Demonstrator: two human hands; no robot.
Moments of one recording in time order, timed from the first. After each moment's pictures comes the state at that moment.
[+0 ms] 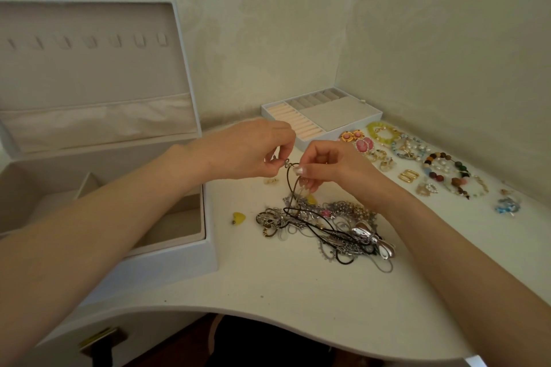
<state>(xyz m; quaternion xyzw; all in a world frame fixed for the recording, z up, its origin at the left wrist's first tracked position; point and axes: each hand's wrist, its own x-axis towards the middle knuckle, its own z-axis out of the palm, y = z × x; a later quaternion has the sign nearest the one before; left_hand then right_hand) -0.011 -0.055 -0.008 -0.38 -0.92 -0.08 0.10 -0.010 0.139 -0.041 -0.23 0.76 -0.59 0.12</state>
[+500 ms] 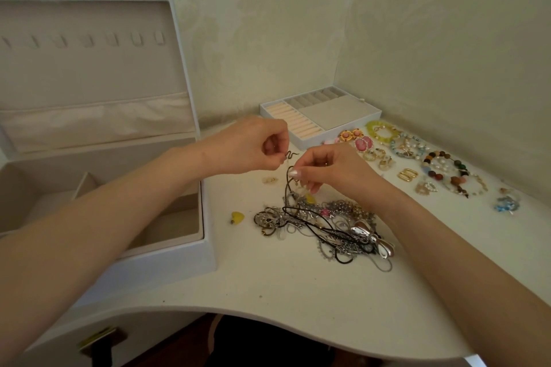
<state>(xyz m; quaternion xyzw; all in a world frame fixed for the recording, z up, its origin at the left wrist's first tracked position) -0.007 -0.050 -0.007 -0.26 -0.93 -0.26 0.03 -0.011 0.138 -0.045 -0.22 0.79 -0.56 0.10</state>
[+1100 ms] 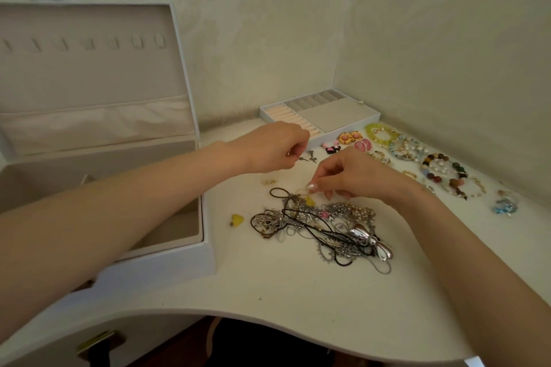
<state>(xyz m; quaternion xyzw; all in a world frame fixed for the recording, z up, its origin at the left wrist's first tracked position) -0.051 -0.027 -0.028 -0.34 -0.93 -0.10 0.07 -0.018 0.160 -0.033 -0.21 0.88 -0.39 0.16</state>
